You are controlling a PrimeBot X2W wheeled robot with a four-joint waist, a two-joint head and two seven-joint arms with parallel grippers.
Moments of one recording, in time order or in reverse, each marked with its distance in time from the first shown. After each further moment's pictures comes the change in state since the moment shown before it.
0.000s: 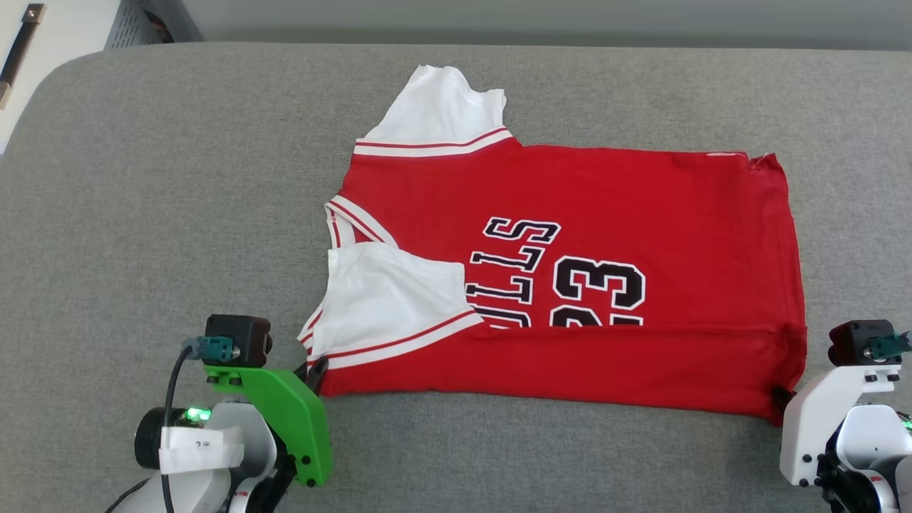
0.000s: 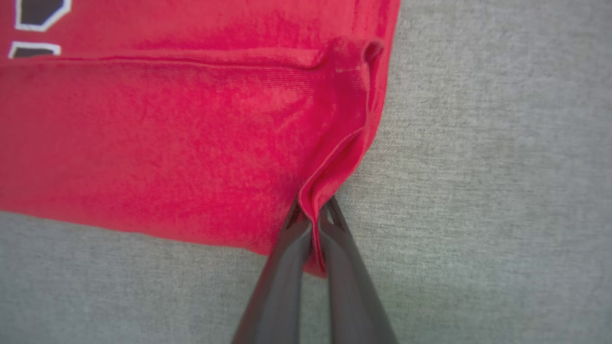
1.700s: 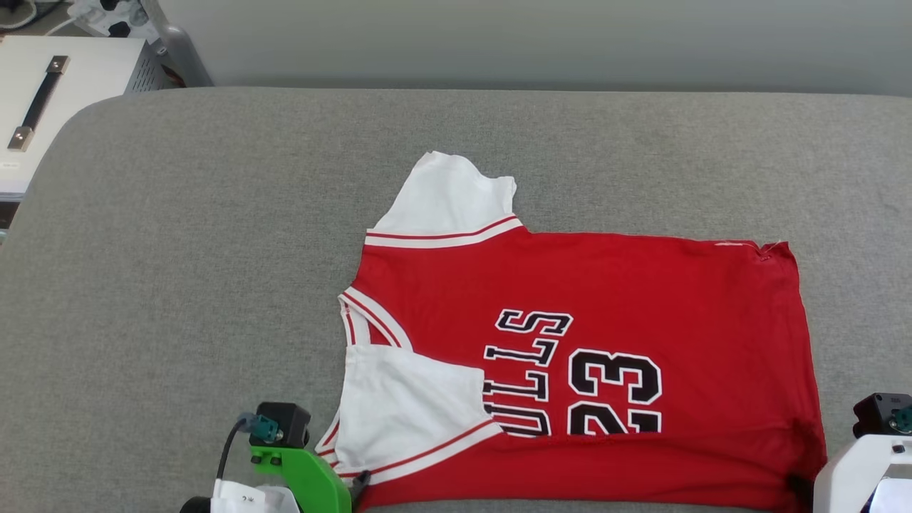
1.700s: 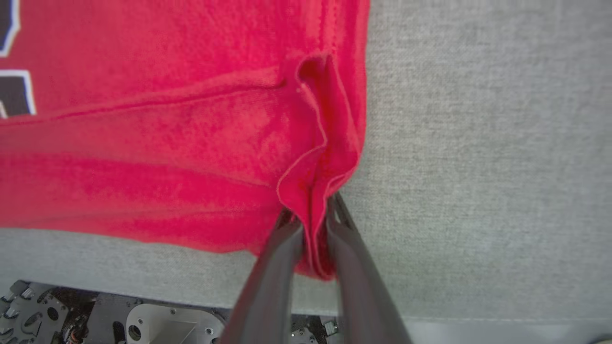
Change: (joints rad) left arm 0.091 -0.052 -0.099 0.211 -0.051 -0.075 0.018; right arm 0.167 -0.054 -0.037 -0.052 0.109 0.000 0.079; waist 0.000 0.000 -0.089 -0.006
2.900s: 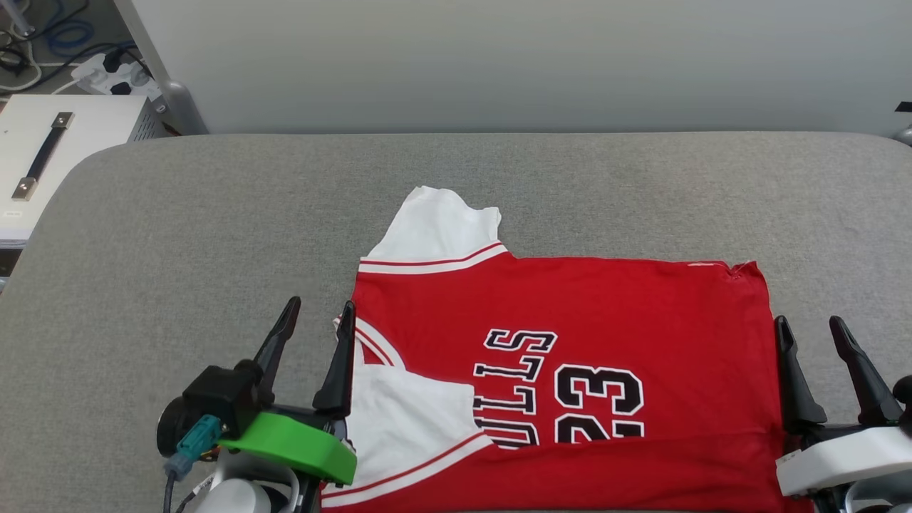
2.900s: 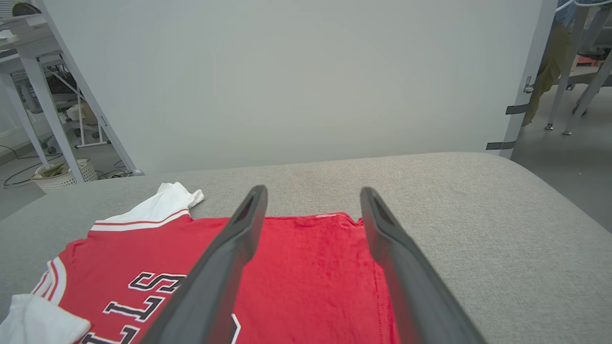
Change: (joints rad) left arm 0.013 -0.207 0.298 -0.083 0.356 -0.202 -0.646; right arm -0.024 0.086 0.067 -0.113 -0.041 0.000 -0.902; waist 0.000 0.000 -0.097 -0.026
